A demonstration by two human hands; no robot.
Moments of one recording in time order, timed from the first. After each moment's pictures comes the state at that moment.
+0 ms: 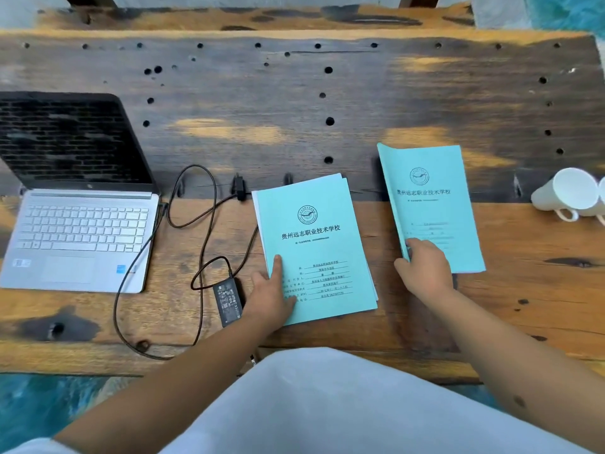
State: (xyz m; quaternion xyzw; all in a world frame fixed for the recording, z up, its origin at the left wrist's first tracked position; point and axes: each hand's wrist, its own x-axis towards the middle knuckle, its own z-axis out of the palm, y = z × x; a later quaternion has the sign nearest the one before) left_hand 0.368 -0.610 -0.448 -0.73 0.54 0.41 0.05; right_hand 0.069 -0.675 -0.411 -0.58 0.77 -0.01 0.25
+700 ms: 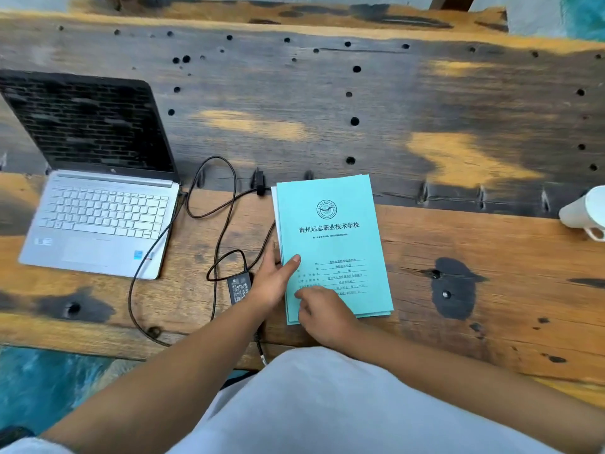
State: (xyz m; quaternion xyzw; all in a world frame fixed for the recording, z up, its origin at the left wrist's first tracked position) left_hand 0.380 -0.635 -0.430 -0.67 0.26 0.62 -0.33; right_hand 0.238 -0.612 -0.407 -0.72 0.52 0.02 0.46
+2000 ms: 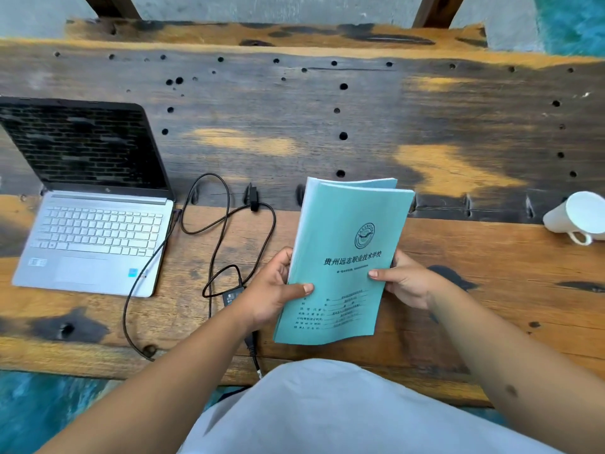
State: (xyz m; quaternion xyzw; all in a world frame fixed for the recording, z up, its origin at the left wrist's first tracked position) left_hand 0.375 -0.647 -0.351 -0.50 0.27 0.76 -0.31; right_hand 0.097 -0.699 -0.407 -0.27 0.50 -0.19 0.80
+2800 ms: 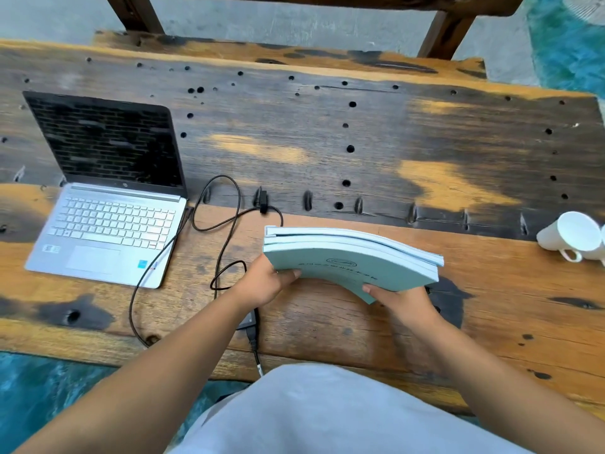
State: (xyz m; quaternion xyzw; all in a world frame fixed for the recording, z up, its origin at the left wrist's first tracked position) left_hand 0.400 -0.652 -0.379 -0.60 0.50 0.56 -0.28; right_hand 0.120 -0.651 -0.369 -0.49 0.61 -0.27 0.56
